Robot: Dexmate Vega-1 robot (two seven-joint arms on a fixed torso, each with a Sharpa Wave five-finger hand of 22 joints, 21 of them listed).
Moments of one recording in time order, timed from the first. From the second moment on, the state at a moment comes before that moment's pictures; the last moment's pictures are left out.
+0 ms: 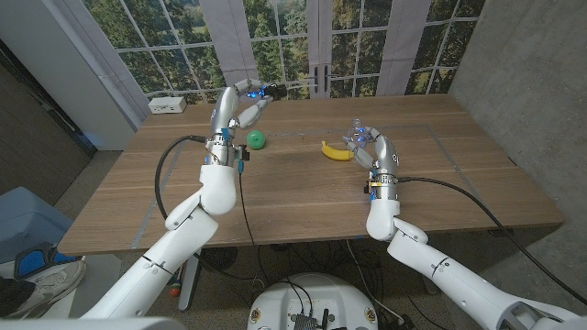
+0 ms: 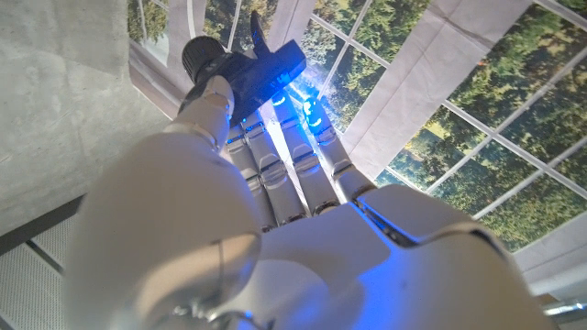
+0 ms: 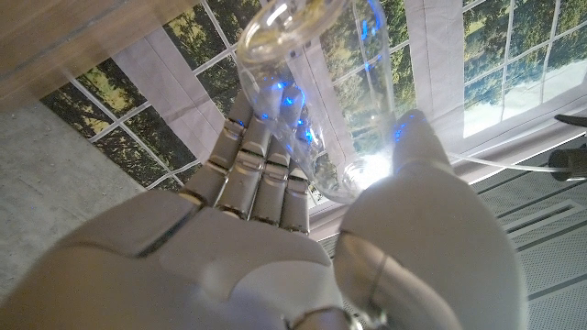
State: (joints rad) left arm 1.13 0.50 0.29 -1.99 0.38 -0.18 0.63; left_hand 1.07 0.10 0.43 -0.17 0.17 0.83 -0.07 0.57 0.19 0.97 -0.13 0.40 0.22 0.76 -0.08 0.39 0.42 0.26 -0.04 1.17 0.18; right arm -0.94 -0.44 -0.62 -1.43 -0.37 0.16 -0.99; right_hand 0.84 -0.04 0.34 -0.14 0.24 0.75 0.10 0.50 0.28 0.90 0.00 0.53 0.83 0.87 -0.06 0.55 1.20 0.42 -0.05 1.13 0.19
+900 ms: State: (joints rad) left arm 1.14 0.65 0.33 -2.12 0.46 0.23 0.51; left_hand 1.07 0.10 0.43 -0.18 0.17 0.84 -0.06 0.58 0.19 0.97 -0.13 0.40 0.22 0.76 -0.08 0.37 0.42 0.26 -0.04 1.17 0.18; right arm -1.00 -0.48 -0.57 -1.65 -0.28 -0.04 -0.79; right_hand 0.84 -0.04 0.34 -0.14 0.23 0.75 0.10 0.47 0.22 0.89 -0.02 0.31 0.72 0.61 -0.06 0.24 0.97 0.28 -0.04 1.08 0.17
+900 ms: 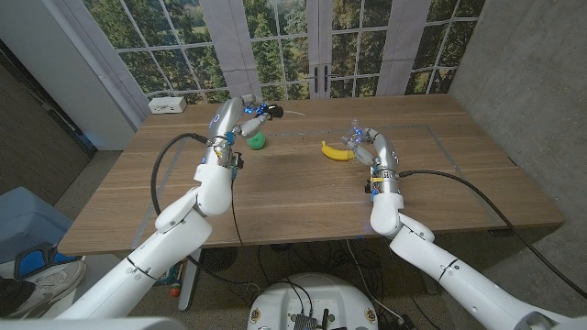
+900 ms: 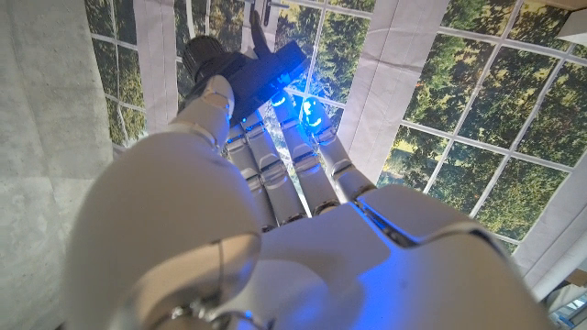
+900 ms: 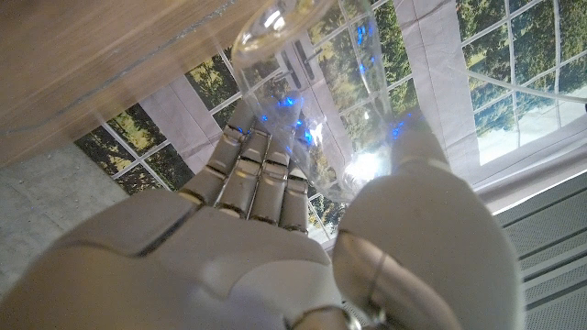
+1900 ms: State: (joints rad) left arm 1.09 0.78 0.42 -2.12 0.52 0.38 0.41; left_hand 1.08 0.09 0.43 -0.18 0.17 0.84 -0.05 0.58 0.19 0.98 -0.12 0.41 0.22 0.76 -0.08 0.36 0.42 0.26 -0.04 1.17 0.18; right arm -0.97 -0.47 -0.60 -1.60 -0.24 -0.15 -0.75; right_hand 0.83 -0.03 0.20 -0.12 0.26 0.78 0.09 0.37 0.21 0.69 -0.02 0.19 0.54 0.23 -0.04 0.23 0.75 0.03 0.01 0.81 0.17
